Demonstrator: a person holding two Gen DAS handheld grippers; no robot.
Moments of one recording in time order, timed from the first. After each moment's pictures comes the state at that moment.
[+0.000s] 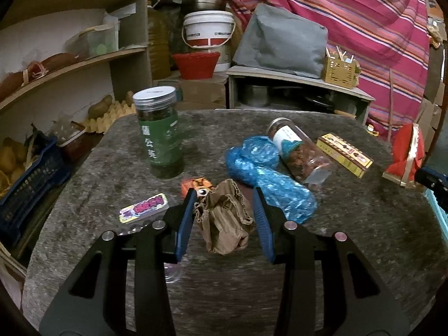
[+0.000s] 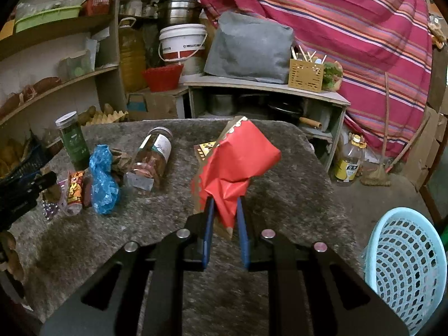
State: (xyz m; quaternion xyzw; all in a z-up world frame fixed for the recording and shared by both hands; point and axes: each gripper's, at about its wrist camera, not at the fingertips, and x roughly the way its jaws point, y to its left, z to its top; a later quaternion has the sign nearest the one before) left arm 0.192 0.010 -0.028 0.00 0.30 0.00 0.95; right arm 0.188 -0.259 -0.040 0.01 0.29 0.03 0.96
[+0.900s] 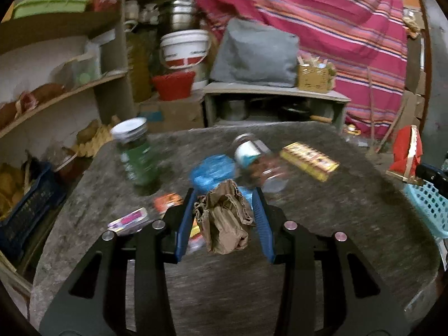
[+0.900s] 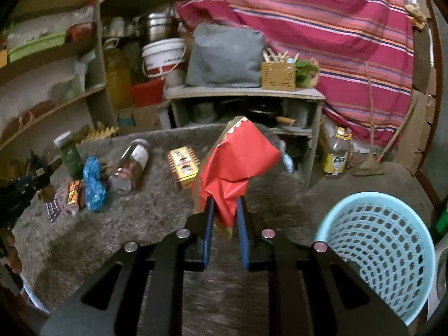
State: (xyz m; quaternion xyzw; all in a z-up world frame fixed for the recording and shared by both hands) left arm 0.161 -0.040 0.003 0.03 0.26 -0.04 0.96; right arm 0.140 -0.342 -0.024 0.06 0.26 0.01 0.96
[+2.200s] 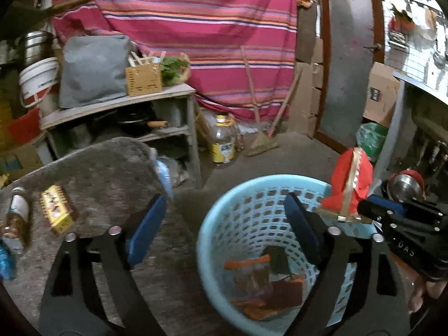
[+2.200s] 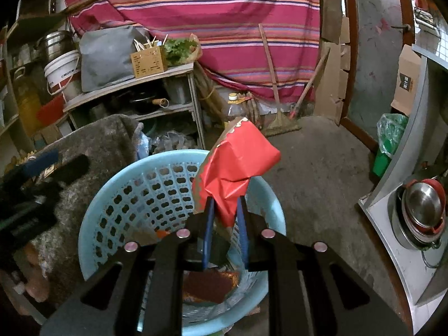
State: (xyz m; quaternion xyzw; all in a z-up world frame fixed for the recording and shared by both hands) left arm 0.157 -0.400 -0.015 0.08 0.25 -0.28 0.92; right arm 0.069 -0.572 -0.066 0.12 0.32 -0.18 0.92
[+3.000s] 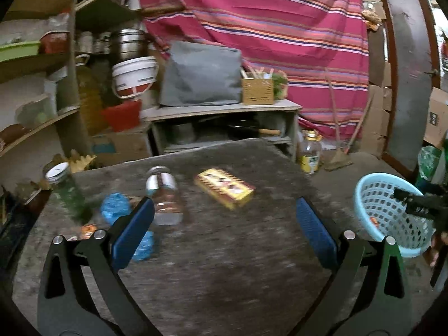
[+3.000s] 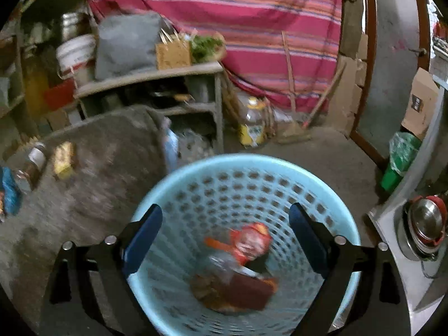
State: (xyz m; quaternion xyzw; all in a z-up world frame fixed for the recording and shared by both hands) left arm 0.146 -0.165 0.020 0.06 0.22 -0.11 0.97; right arm 0.119 -0.477 -0.057 0.08 0.30 -0.17 0.94
